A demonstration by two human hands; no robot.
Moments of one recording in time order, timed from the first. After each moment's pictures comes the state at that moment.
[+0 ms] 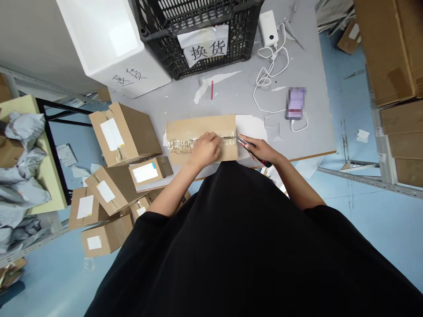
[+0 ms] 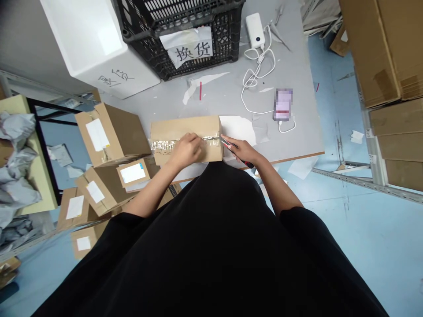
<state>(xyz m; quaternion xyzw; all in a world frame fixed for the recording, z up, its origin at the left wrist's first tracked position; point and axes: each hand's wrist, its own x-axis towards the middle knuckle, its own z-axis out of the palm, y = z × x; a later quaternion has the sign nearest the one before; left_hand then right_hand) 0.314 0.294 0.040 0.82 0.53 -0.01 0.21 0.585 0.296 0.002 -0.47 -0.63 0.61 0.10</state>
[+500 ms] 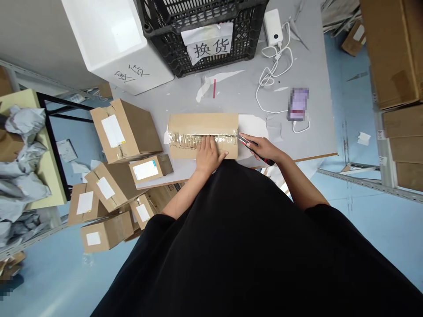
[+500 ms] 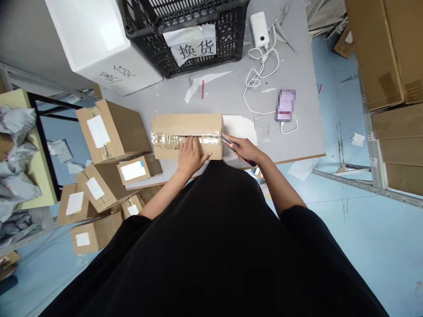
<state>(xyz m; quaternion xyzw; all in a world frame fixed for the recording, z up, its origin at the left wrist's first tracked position) 0.330 0.256 0.006 0.73 0.67 0.00 0.16 0.586 0.304 0.004 -0.47 -0.65 0.59 0.08</state>
